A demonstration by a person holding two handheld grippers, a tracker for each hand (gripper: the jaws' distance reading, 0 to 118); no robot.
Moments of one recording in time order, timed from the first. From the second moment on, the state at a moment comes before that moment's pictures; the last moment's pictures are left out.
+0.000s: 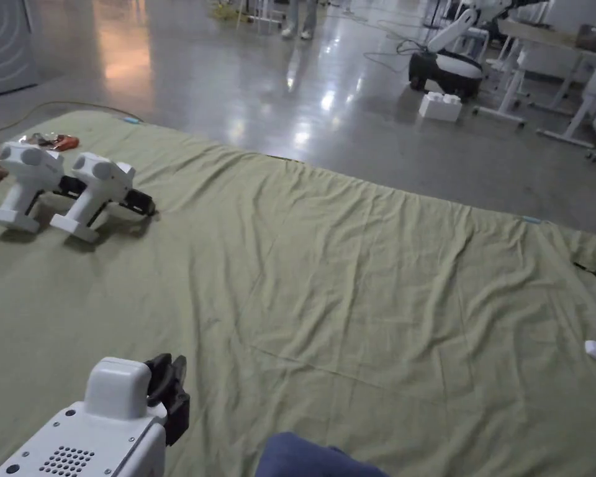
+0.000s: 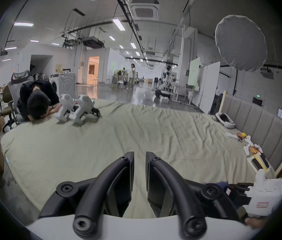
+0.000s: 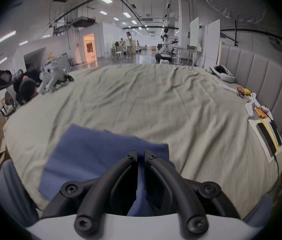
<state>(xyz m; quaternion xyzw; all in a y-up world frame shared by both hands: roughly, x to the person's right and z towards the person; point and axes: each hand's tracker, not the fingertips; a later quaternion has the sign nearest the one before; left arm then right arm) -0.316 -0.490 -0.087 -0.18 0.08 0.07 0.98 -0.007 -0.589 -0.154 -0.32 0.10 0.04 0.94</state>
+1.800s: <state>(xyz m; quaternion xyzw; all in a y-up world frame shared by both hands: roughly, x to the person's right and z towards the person) -0.481 -0.501 -0.159 -0.43 -0.26 0.43 0.75 0.016 -0.515 -0.192 -0.23 0.11 0.05 0.97</state>
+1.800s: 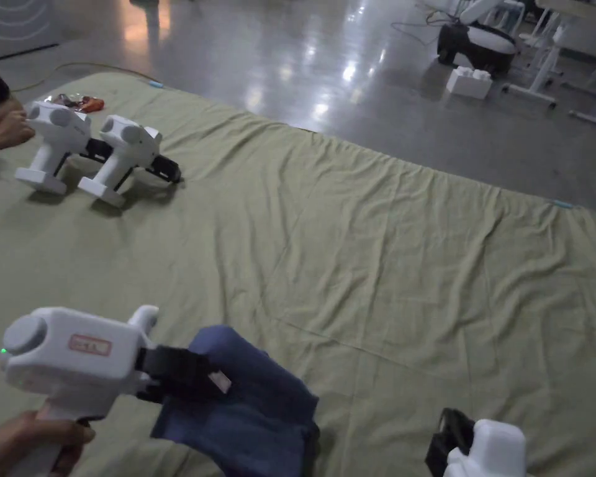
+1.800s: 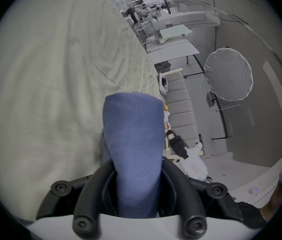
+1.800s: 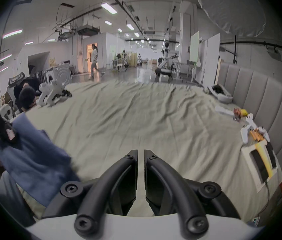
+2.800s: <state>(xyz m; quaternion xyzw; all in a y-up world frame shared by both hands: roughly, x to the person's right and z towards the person) -0.740 -0.434 -0.121 -0.48 0.24 0.21 0.82 0.053 -0.456 -0.223 -0.17 0.06 0.04 0.98</state>
